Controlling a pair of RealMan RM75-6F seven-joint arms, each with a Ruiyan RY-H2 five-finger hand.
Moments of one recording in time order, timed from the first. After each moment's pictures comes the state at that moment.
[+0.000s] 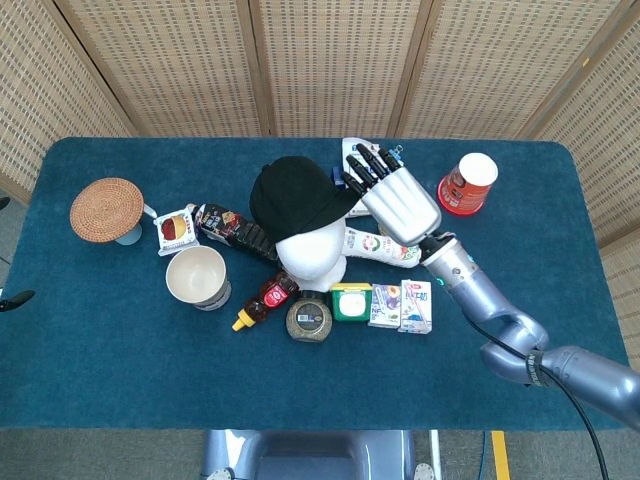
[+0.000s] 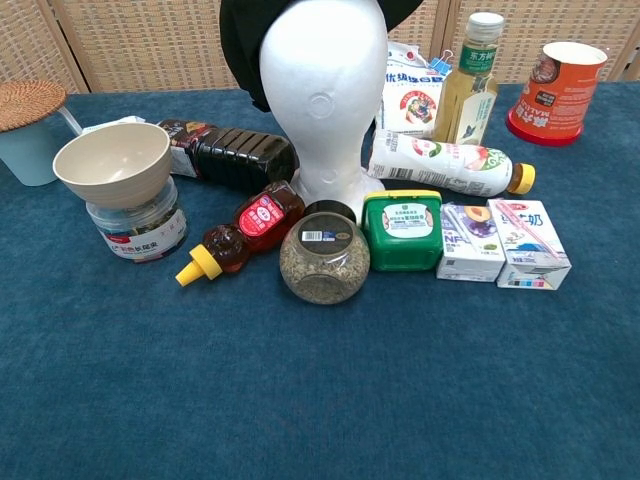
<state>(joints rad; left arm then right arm) -0.27 -0.52 -0.17 -1.95 1.33 1.21 -0.33 0.92 -1.32 0.35 -1.38 -1.48 1.01 -0.45</state>
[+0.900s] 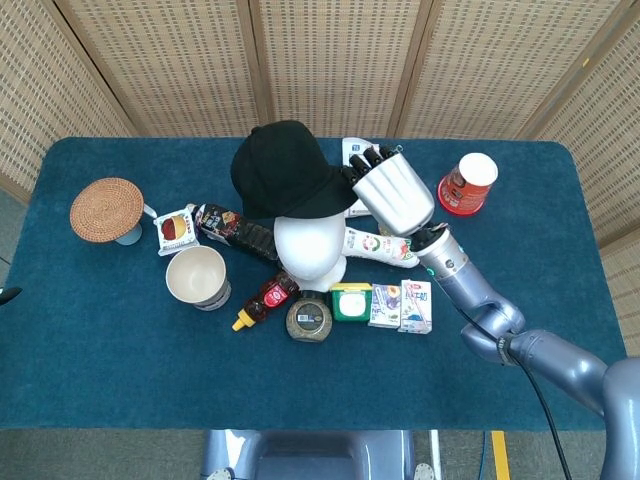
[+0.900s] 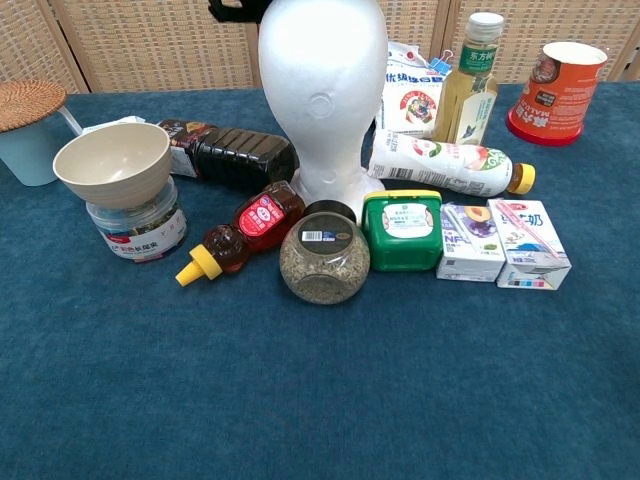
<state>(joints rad) -0.27 -0.54 -0.16 -1.87 1.32 1.16 -0.42 0.98 -1.48 0.34 -1.09 -1.61 1.30 -0.26</state>
